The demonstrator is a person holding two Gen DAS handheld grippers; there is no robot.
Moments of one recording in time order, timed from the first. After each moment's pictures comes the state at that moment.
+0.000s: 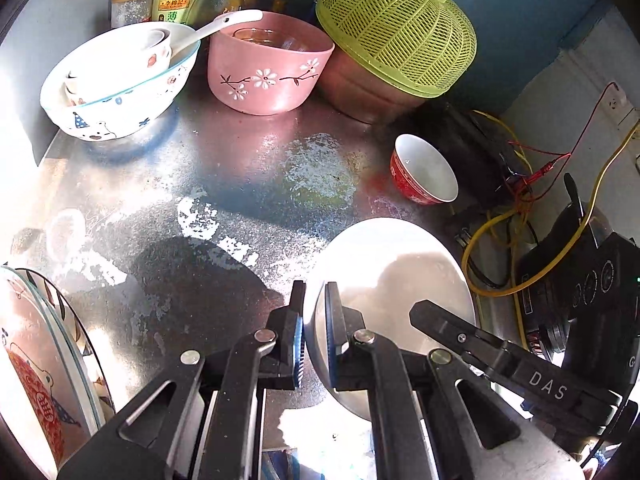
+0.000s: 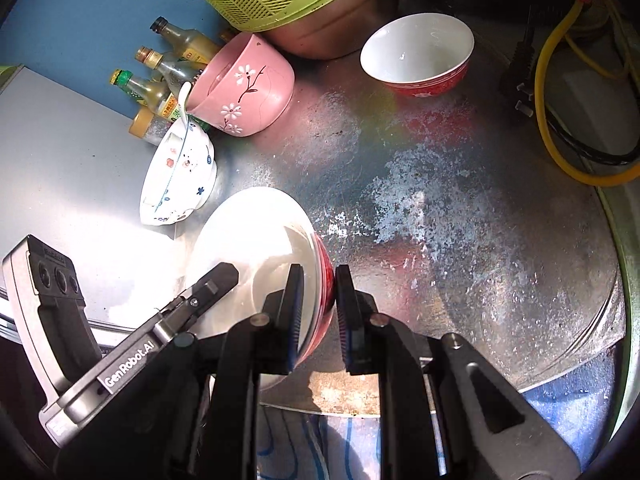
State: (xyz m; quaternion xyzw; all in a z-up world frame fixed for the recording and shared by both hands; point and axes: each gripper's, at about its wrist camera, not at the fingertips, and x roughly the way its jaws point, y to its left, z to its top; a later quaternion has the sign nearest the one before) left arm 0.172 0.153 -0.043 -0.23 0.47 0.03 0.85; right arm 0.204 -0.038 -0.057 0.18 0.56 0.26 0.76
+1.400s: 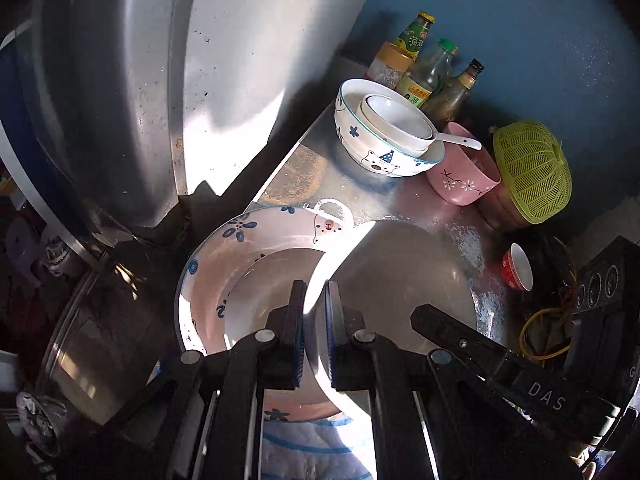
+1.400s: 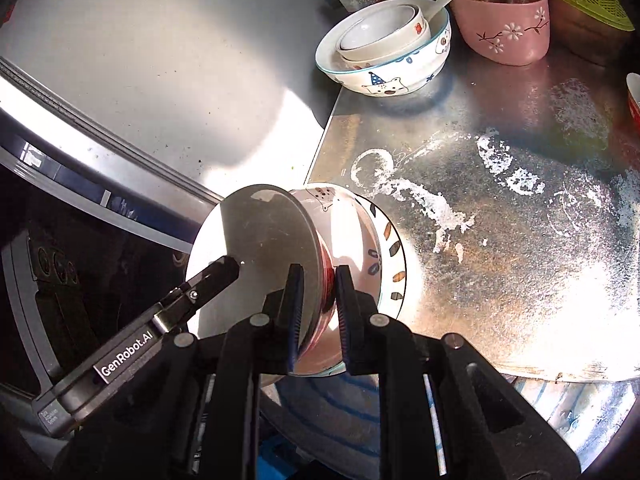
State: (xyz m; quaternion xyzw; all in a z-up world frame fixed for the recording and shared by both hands) left arm -0.031 0.314 -0.009 -0.34 0.38 0.25 0.83; right arm 0.087 0.165 -0.022 0.01 0.56 0.46 0.69
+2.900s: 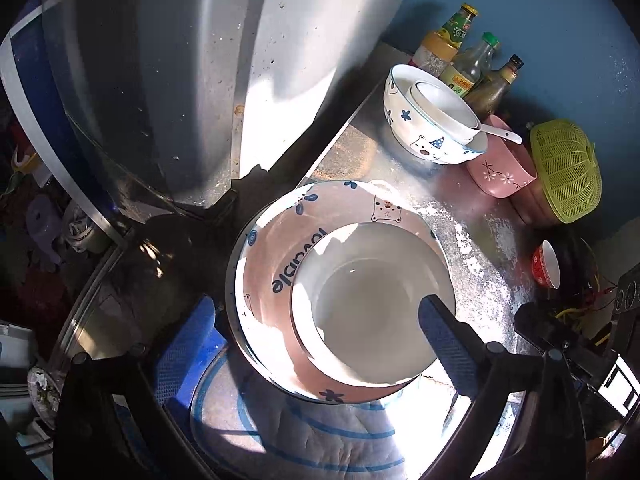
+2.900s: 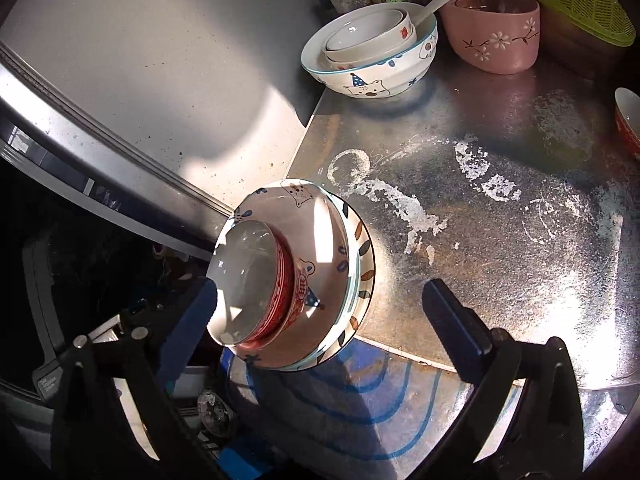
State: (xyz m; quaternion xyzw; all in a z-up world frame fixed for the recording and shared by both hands) left arm -0.053 0.327 -0.027 -0.34 0.41 0.28 0.80; right arm 0.101 0.139 -0.024 -0.01 0.55 0.43 0.71
